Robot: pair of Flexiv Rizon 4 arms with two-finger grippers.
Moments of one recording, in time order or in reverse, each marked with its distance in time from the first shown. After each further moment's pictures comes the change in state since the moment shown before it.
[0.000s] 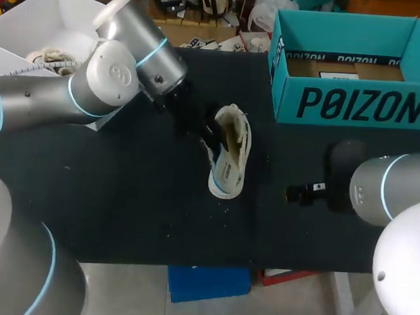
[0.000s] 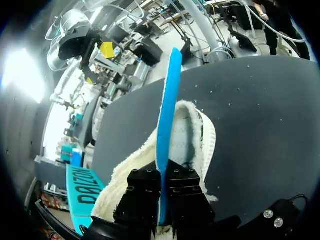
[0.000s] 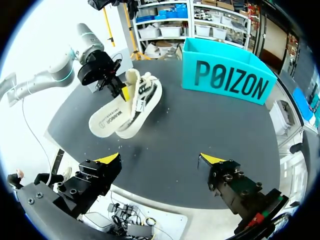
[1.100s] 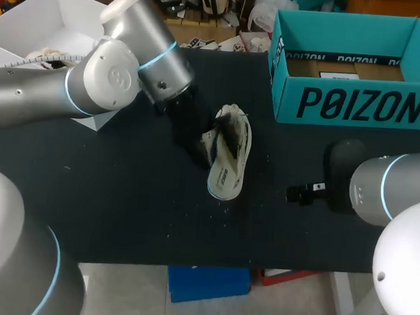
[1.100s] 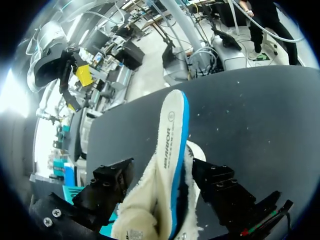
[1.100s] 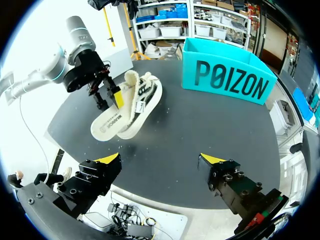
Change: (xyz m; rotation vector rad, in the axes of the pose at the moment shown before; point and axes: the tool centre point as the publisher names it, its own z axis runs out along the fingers) left arm 0.010 -0.052 0.004 0.011 0.134 0.098; right arm 0.000 0.000 0.000 0.000 0.000 0.000
